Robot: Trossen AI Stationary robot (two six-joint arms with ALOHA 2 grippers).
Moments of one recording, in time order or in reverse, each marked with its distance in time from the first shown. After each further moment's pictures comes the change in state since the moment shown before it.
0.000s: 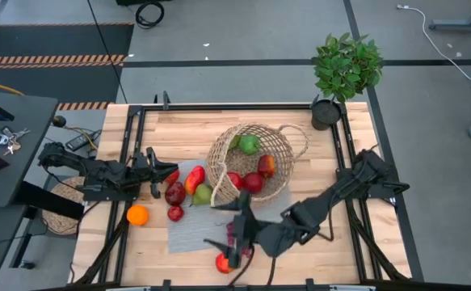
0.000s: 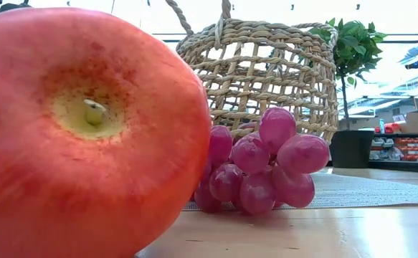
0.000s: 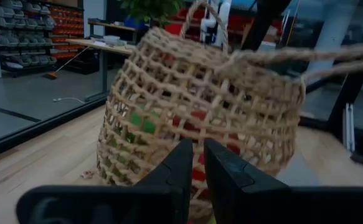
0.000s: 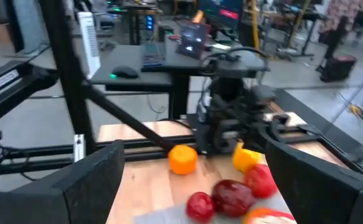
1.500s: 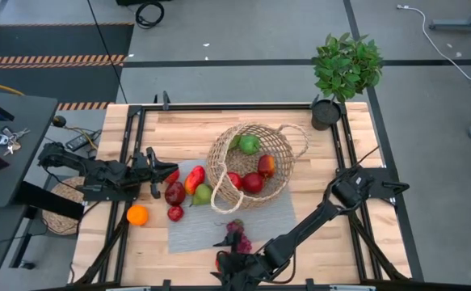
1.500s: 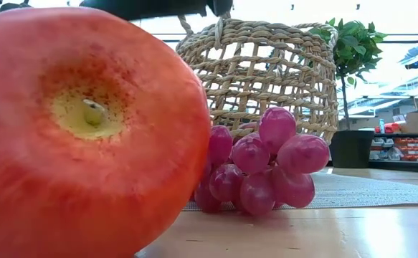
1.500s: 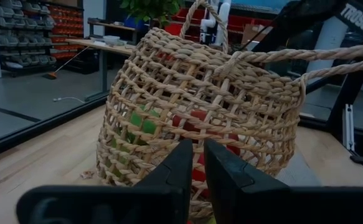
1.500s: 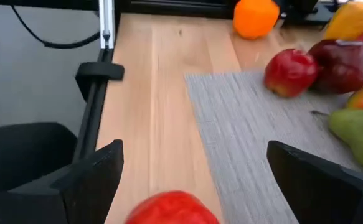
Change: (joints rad) left arm 0.000 0.002 0.000 0.004 0.000 0.000; right arm 0.057 0.381 0.000 -0.097 -0.133 0.248
